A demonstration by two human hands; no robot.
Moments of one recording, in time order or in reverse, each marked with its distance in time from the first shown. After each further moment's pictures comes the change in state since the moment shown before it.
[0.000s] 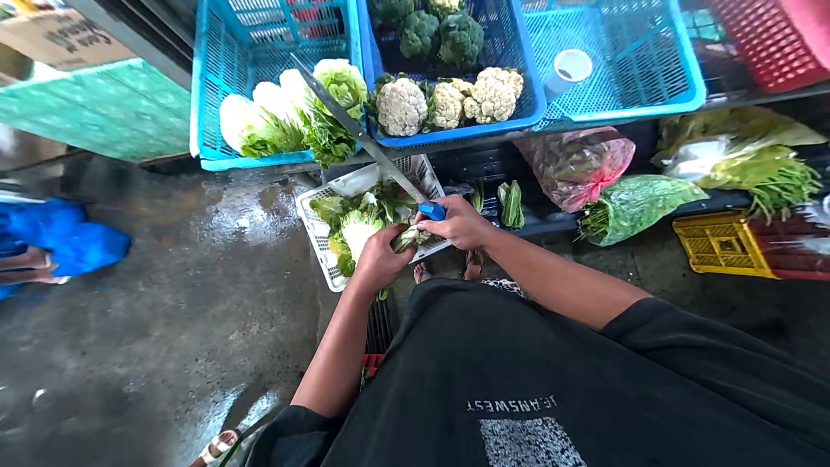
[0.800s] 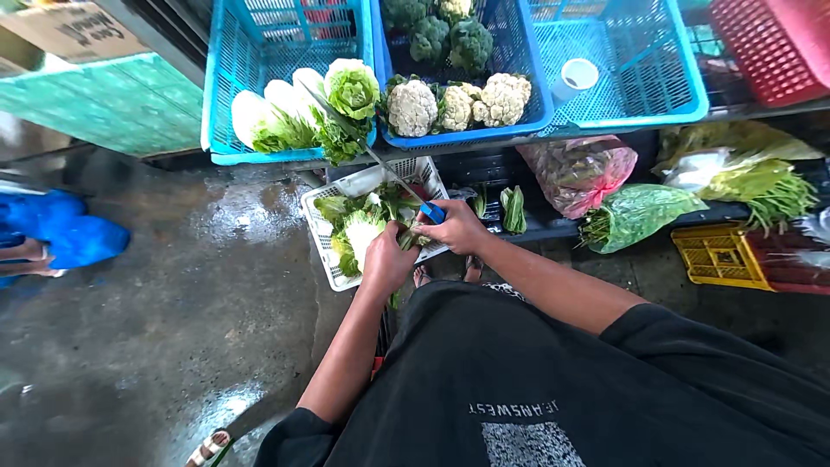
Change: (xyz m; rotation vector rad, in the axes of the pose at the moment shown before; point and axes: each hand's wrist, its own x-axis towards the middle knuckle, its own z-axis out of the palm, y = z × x) left_hand -0.010 0.025 0.002 0.173 0.094 -0.243; right_hand 0.003 -0.001 0.021 -0.169 0.117 0.101
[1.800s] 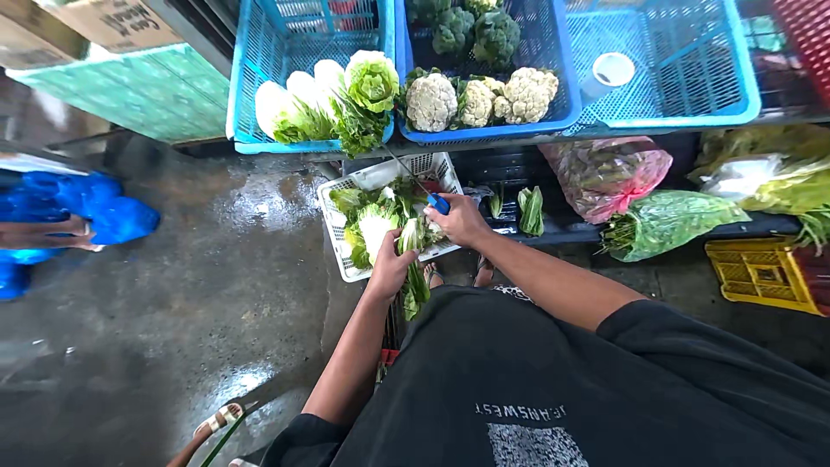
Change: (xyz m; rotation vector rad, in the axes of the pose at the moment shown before) left_hand -0.014 -0.042 0.024 -0.901 -0.071 -0.092; right_hand 0.024 0.020 0.014 -0.176 0.055 0.040
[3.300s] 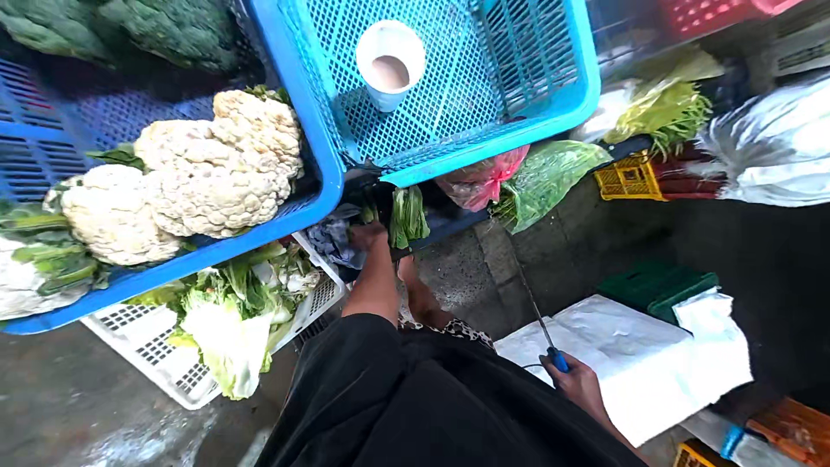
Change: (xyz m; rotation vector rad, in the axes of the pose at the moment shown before) left_hand 0.372 -0.223 0.341 0.808 0.485 -0.567; right_hand -0.380 0.345 -0.195 -0.039 0.392 1.132
